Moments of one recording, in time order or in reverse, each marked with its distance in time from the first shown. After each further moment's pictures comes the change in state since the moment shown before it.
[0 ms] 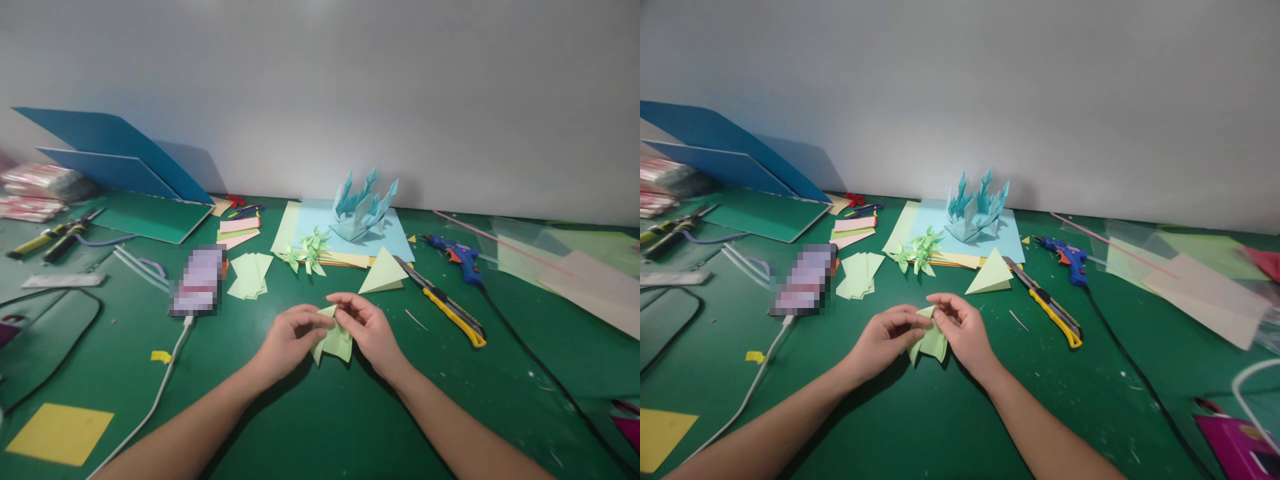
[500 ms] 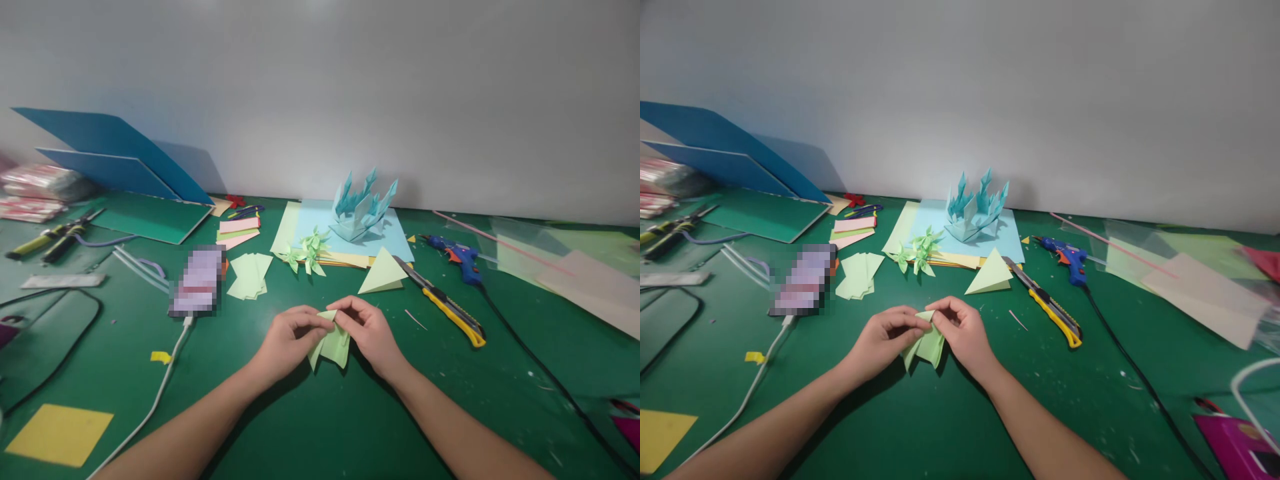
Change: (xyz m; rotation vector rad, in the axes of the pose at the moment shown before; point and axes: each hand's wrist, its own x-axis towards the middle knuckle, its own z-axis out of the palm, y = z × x) left_hand 0.000 0.003 0.000 0.021 0.006 0.034; right_hand 0.000 -0.001 0.000 -0.023 -0.002 0.010
